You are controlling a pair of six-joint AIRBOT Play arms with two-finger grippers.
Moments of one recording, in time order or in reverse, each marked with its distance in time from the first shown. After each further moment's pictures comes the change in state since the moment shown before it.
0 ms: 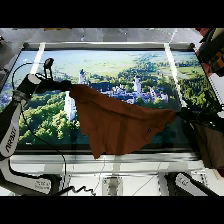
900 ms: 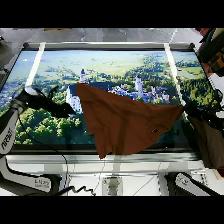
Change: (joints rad) left arm 0.112 -0.005 -0.237 0.019 -0.601 -0.036; right arm 0.000 -0.023 -0.008 0.024 -0.230 0.084
